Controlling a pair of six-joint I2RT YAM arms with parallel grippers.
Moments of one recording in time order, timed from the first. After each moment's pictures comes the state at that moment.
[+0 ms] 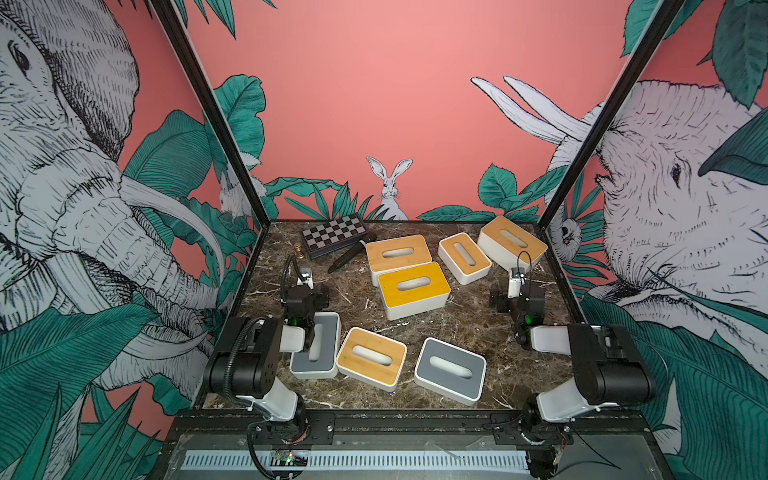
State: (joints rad) left arm -0.08 1.57 0.39 0.81 -0.25 0.10; right arm 0.01 1.53 0.41 0.69 0.06 -0.08
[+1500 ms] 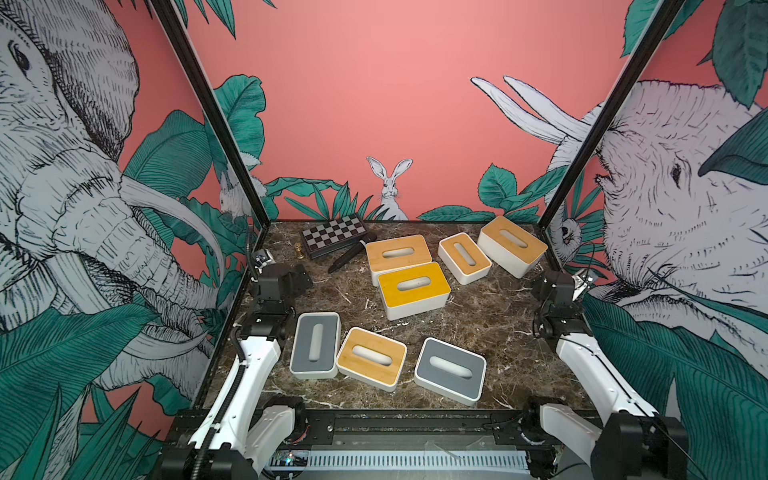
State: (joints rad) left arm -0.08 0.94 0.77 -0.35 -0.31 -0.44; right arm -0.05 1.06 0.64 -0.09 0.54 0.66
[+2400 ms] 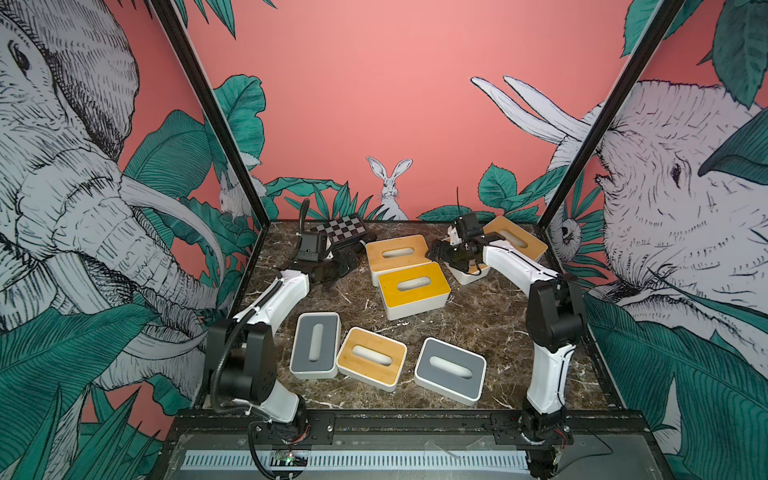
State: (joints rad) left arm -0.20 1.60 1.17 -0.38 0.35 -0.72; right arm 0.34 2.03 1.67 -0.60 -0.28 0.52
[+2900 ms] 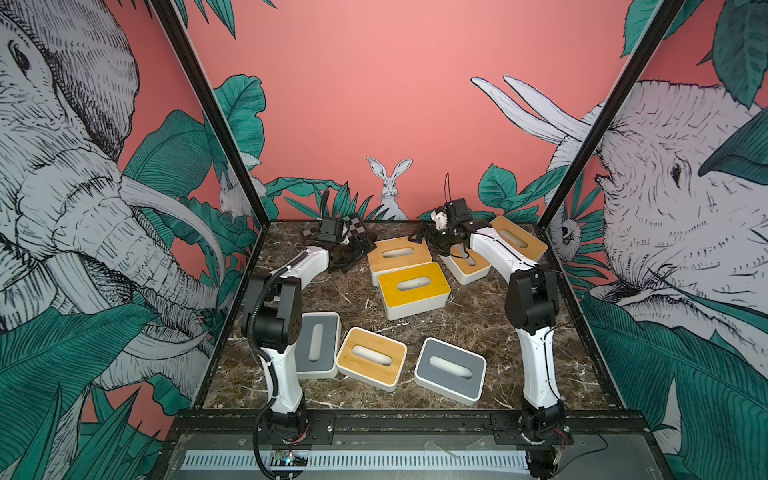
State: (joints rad) left arm -0.24 1.97 1.47 -0.32 0.44 -0.76; right arm 0.35 2.25 2.01 -0.61 -0.51 0.54
